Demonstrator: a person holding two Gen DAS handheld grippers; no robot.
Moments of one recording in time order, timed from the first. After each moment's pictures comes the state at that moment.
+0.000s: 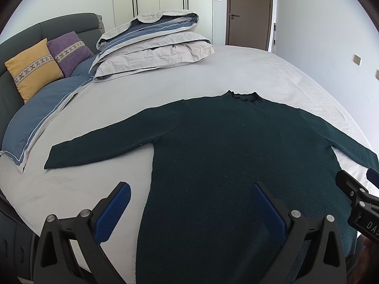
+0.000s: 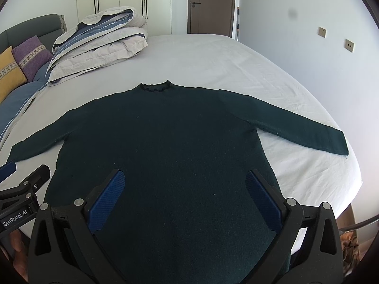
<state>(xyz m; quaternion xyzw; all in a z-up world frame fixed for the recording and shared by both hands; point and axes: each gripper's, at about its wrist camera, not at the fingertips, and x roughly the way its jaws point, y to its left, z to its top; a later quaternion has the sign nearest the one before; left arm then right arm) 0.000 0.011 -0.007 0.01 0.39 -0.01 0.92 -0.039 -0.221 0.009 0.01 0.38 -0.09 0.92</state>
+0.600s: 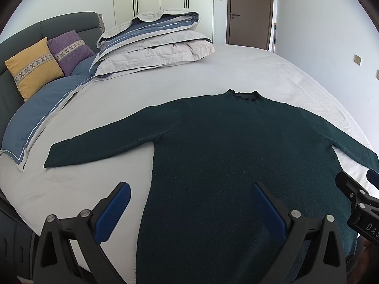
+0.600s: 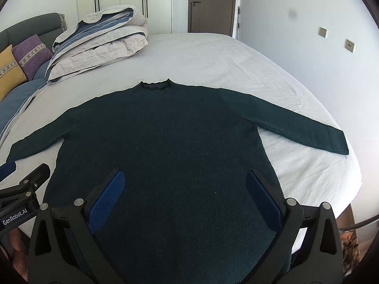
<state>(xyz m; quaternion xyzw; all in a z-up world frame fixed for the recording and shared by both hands) 0.000 0.013 -0.010 0.01 0.39 0.00 0.92 -0.040 -0.219 0.008 0.01 0.38 -0.09 0.92</state>
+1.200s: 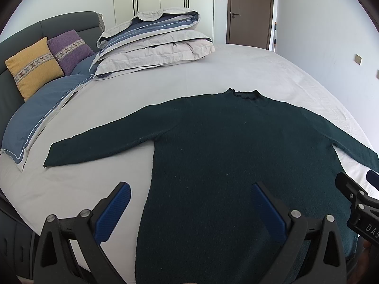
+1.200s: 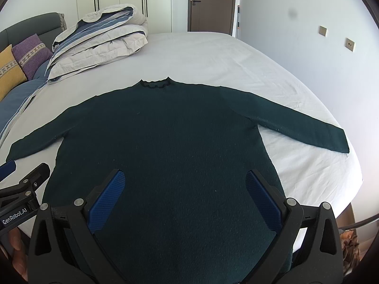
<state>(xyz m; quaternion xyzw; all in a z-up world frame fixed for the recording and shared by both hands) 0.000 0.014 -0.013 0.01 0.39 0.00 0.92 -0.040 -0.217 0.004 0.01 0.39 -0.09 0.92</state>
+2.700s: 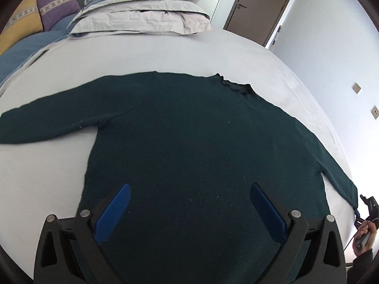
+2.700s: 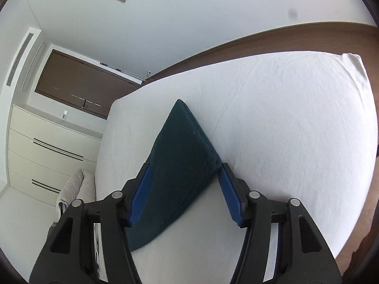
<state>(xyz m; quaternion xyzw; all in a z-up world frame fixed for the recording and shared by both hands) 0.095 -0.009 -0.064 -0.13 0.46 -0.07 0.87 -0.071 -0.767 -0.108 0.54 0.19 -0.23 0.78</state>
